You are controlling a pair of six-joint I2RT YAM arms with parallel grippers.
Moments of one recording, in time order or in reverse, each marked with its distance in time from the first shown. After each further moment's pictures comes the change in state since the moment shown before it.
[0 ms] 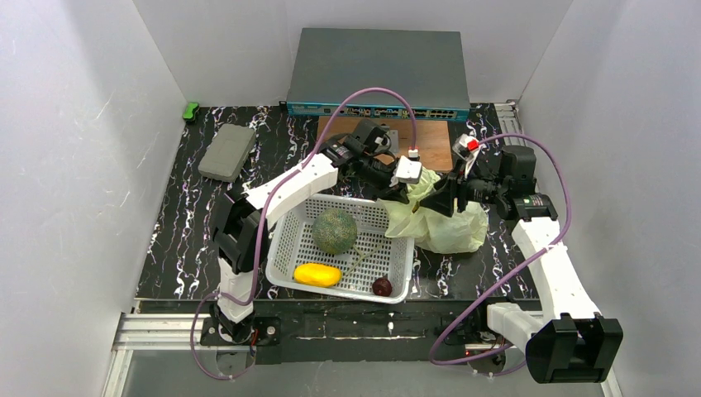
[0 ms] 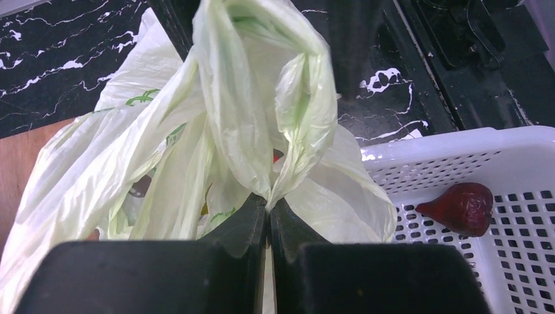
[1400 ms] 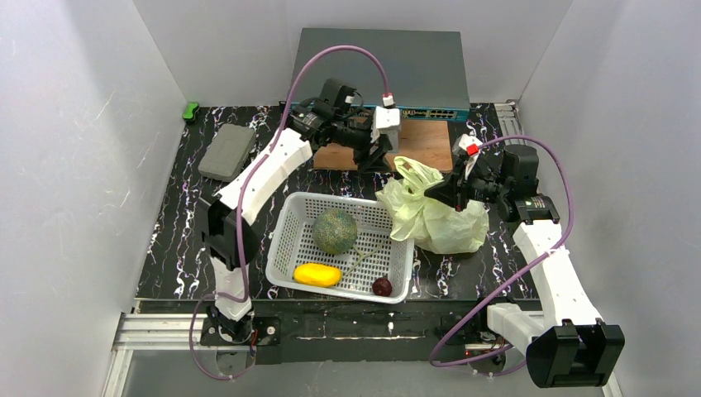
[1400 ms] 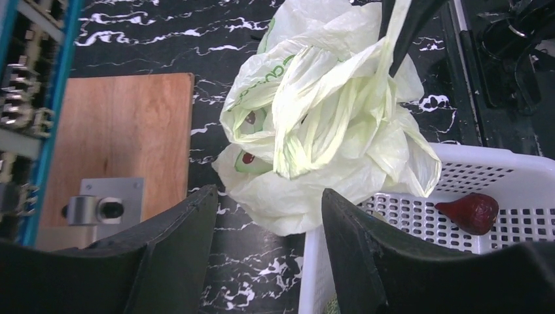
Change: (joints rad) left arm 0.154 -0.044 0.257 -0.146 -0.063 -0.153; right arm 0.005 -0.022 0.015 0.004 0.016 -0.124
